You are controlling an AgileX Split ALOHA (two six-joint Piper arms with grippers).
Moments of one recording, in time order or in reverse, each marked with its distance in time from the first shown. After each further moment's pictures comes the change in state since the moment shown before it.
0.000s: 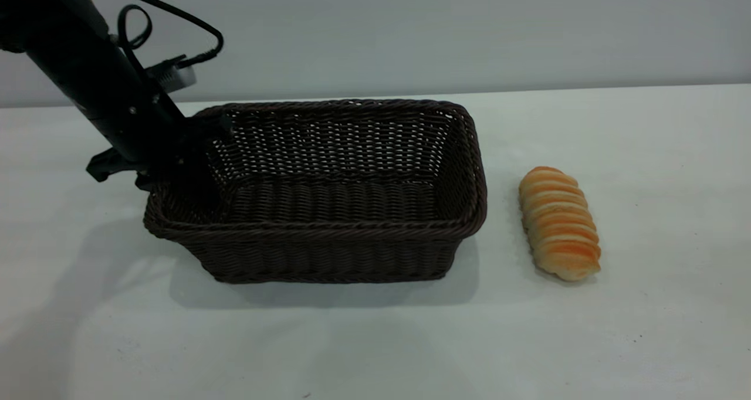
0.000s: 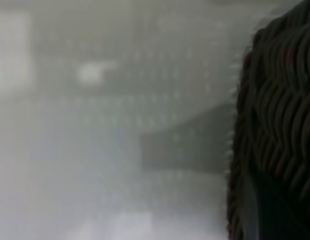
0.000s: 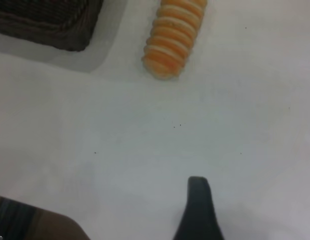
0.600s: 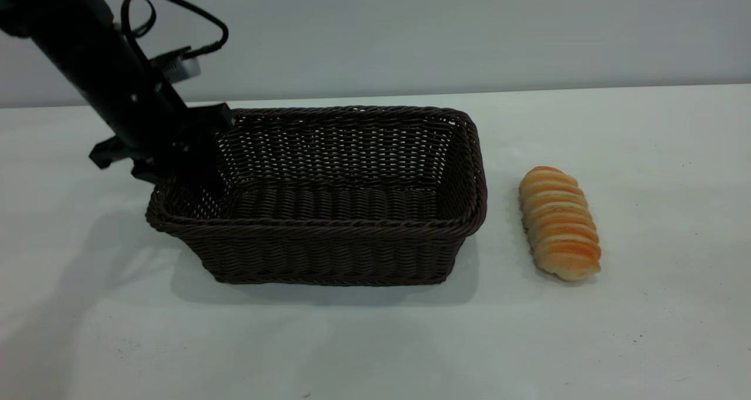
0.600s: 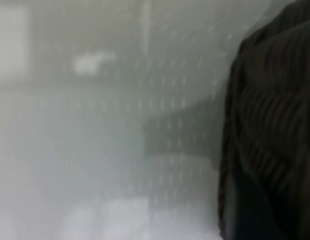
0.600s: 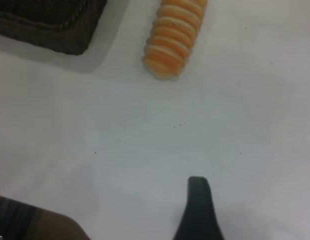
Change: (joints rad) left arm 0.006 0.011 -0.085 0.039 0.086 -0.026; right arm 0.000 0.000 0.000 0.000 0.000 0.000
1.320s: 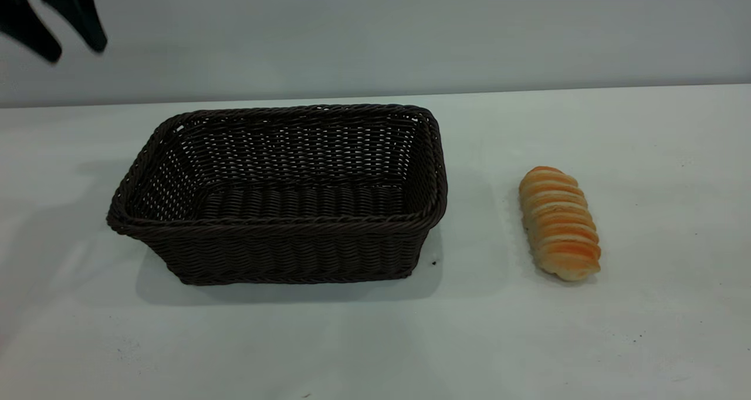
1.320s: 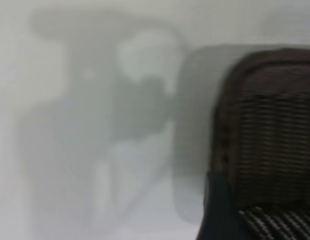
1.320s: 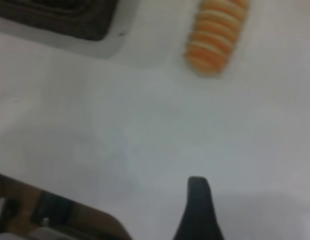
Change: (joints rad) left arm 0.117 -0.295 -0.161 0.208 0.260 -0.131; right arm 0.000 0.153 0.000 0.212 -0.046 -0.162
